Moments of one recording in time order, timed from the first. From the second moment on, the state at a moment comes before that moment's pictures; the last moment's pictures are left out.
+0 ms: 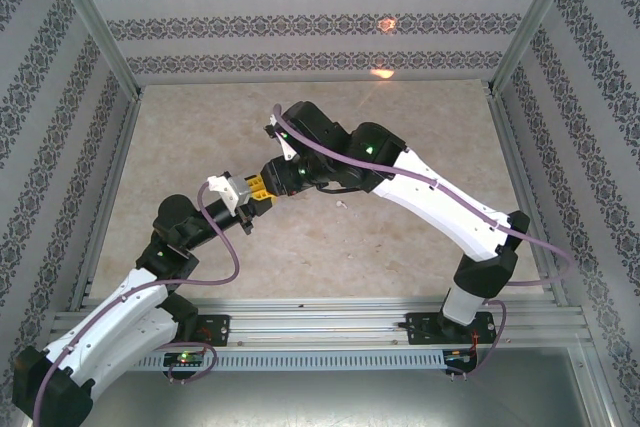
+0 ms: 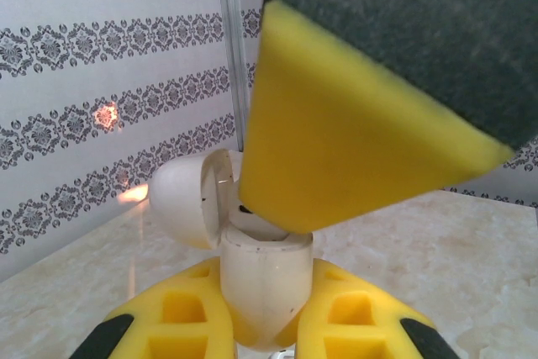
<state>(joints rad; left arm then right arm) -0.49 0.71 0.46 0.32 0.44 0.08 1.03 1.72 2.05 -1.17 -0.03 0.52</state>
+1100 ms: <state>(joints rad) -0.49 0.74 0.46 0.40 0.64 -0.06 0.96 1.54 1.81 -1.03 -0.29 0.17</state>
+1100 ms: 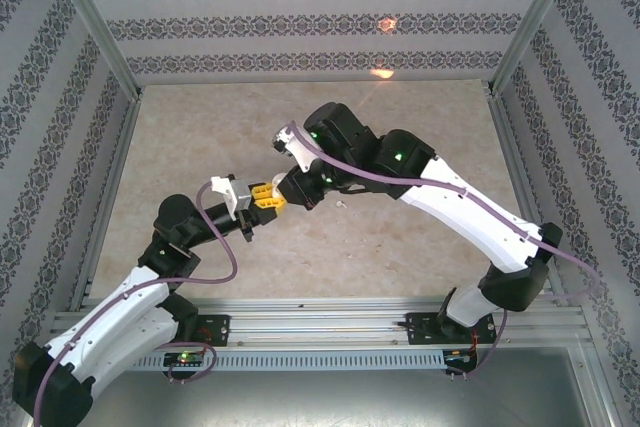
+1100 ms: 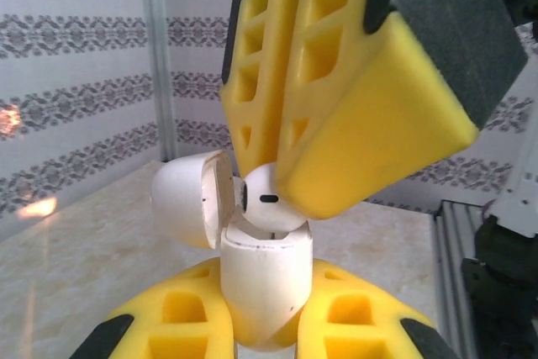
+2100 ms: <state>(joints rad) -0.49 0.86 0.48 0.53 0.76 -0.25 0.87 1.47 1.69 -0.94 -0.51 -0.08</state>
